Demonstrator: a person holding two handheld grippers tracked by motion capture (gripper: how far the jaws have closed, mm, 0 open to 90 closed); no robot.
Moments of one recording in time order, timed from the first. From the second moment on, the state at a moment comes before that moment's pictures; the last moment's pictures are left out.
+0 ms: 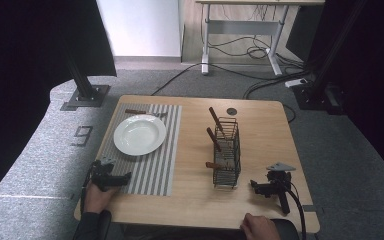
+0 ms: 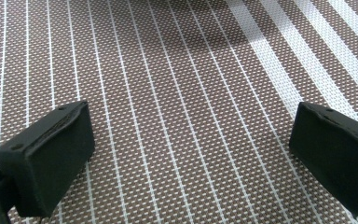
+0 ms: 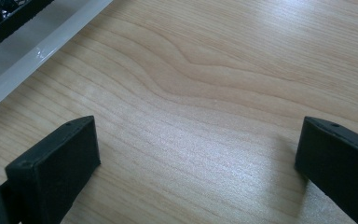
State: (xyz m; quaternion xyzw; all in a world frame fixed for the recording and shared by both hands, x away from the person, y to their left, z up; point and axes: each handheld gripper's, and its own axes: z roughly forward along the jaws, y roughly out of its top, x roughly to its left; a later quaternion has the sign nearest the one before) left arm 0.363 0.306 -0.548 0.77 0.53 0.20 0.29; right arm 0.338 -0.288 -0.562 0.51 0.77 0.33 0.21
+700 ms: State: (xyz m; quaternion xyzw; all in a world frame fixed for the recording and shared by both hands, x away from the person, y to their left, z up) left arm 0.363 0.306 -0.548 0.78 0.53 0.19 0.29; right arm 0.338 -0.288 -0.562 0.51 0.77 0.33 0.21
